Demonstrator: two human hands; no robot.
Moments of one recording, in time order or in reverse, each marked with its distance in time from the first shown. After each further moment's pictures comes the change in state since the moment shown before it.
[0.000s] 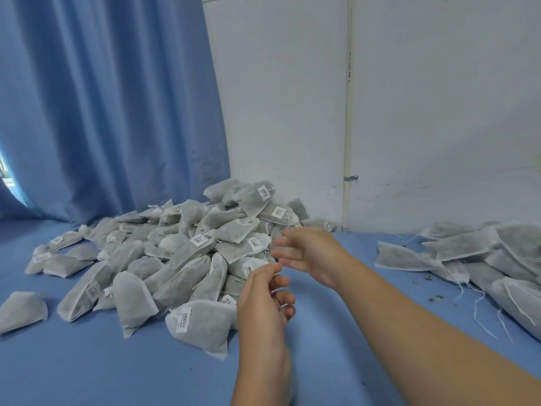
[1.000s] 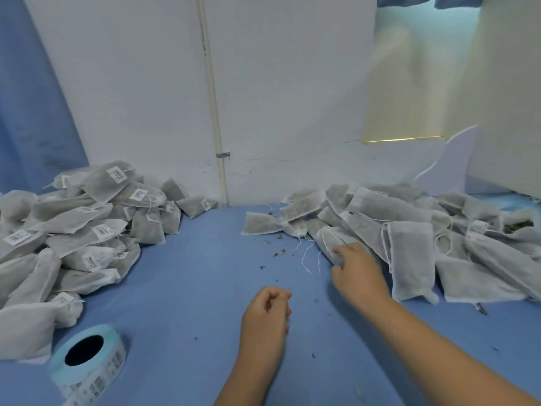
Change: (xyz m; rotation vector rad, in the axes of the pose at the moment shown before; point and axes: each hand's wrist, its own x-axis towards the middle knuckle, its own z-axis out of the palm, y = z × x) left_hand -0.104 -0.179 0.092 0.618 -0.460 -0.038; right_hand -0.184 0.028 -0.282 -1.282 0.796 -0.075
